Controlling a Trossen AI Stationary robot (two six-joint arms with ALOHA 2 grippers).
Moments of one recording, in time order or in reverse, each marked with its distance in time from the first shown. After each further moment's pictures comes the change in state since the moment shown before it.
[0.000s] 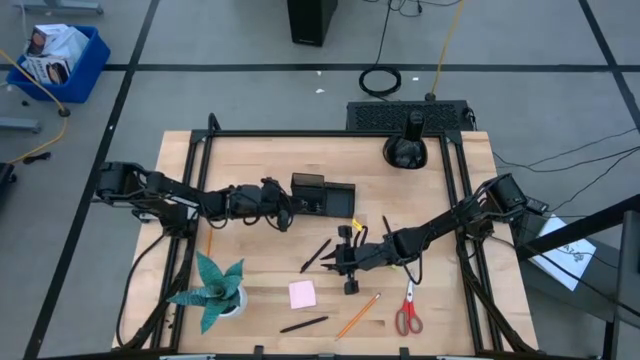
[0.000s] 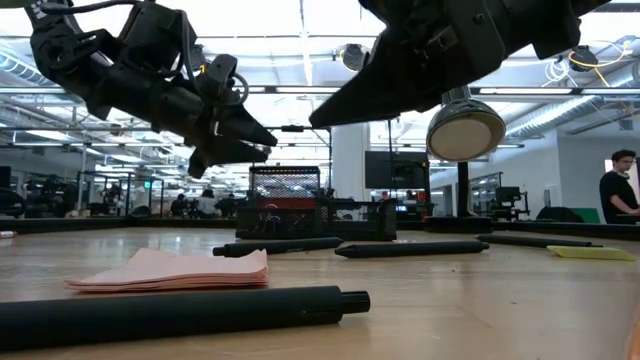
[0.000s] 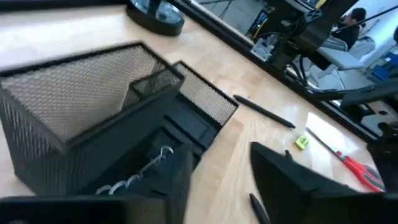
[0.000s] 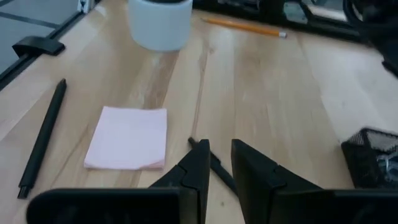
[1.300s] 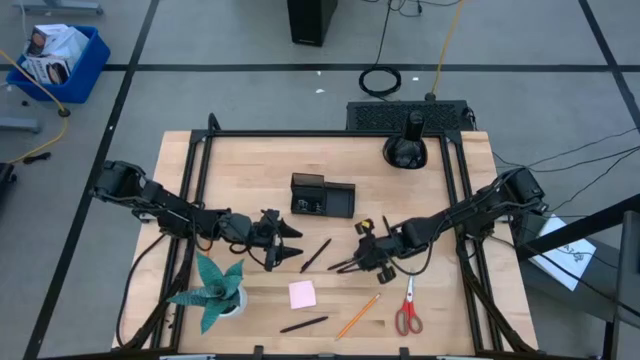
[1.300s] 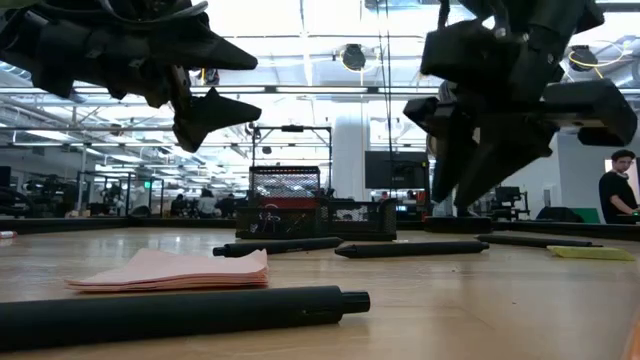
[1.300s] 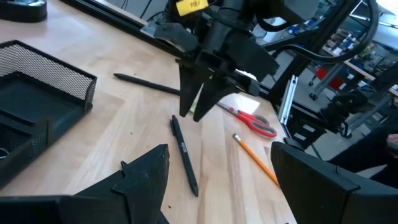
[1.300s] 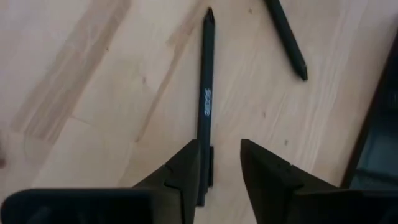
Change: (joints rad) left arm -0.323 -0.008 0.000 0.117 -0.011 0.060; right arm -0.038 -0.148 0.000 -0.697 -0.131 -0.214
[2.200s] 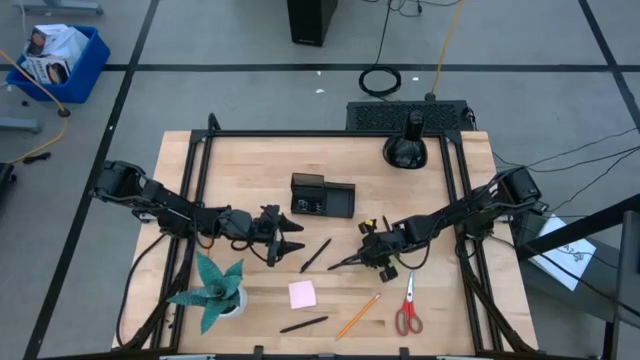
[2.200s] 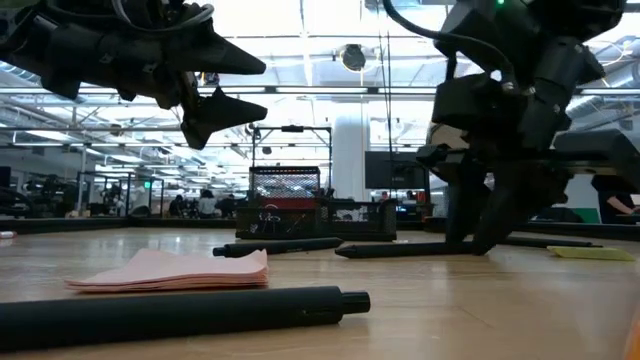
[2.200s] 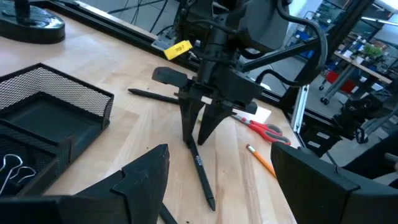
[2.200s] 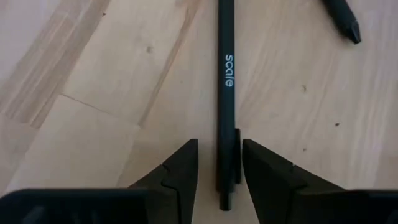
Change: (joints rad) left arm 0.035 0.000 0.000 0.021 -0.011 0.052; right arm -0.055 0.024 -0.188 0.234 -0.109 0.037
